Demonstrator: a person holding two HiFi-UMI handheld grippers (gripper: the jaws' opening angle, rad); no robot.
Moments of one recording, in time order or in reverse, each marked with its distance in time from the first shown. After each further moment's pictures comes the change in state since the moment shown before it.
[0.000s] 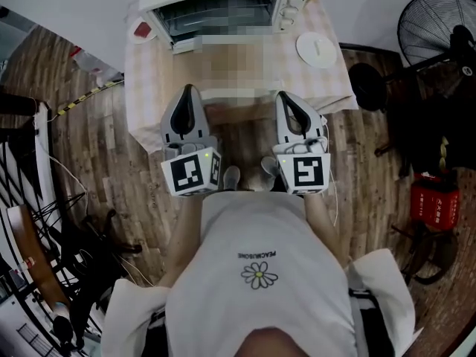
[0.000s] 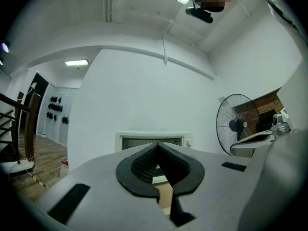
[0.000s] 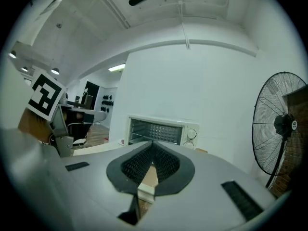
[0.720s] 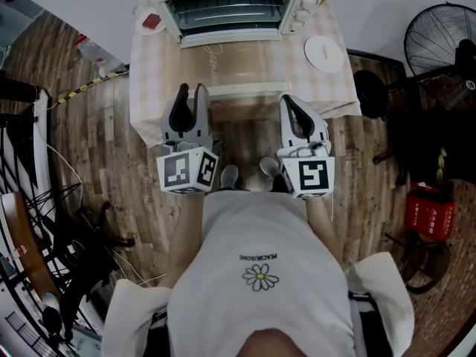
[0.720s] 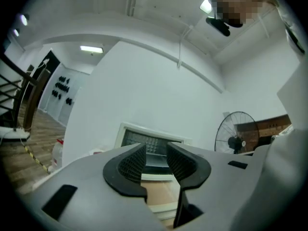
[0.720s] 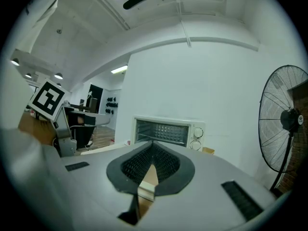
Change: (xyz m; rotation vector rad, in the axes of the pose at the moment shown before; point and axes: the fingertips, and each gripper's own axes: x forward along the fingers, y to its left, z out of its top) left arm -0.010 0.015 -0.014 -0.222 0.003 -0.013; right arm -0.002 0.012 -0.002 0.029 -0.003 0.061
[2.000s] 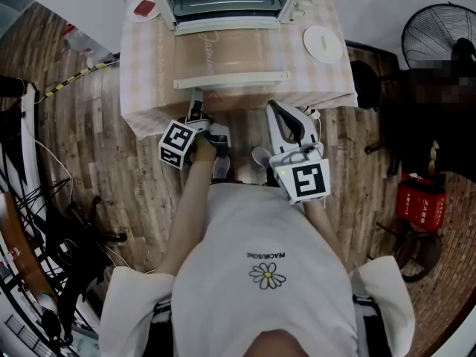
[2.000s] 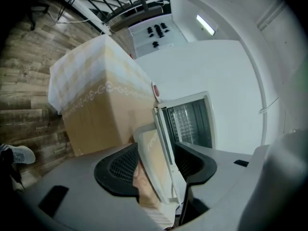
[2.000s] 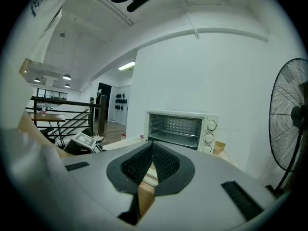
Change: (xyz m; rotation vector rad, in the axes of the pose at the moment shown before) left arm -0.008 0.076 -0.193 -1.121 0.186 0.305; right arm -0.007 0.045 -0.011 0.011 0.064 0.120
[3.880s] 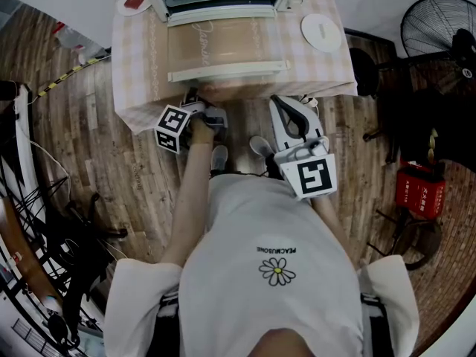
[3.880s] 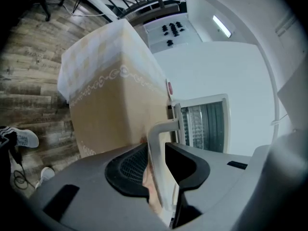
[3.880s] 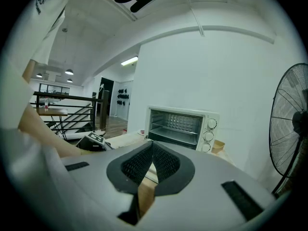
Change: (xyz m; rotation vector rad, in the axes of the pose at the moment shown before) left arm 0.026 0.027 -0.005 -0.130 0.022 0.086; right arm -0.004 -0.001 -0.007 -0.035 0.048 0.018
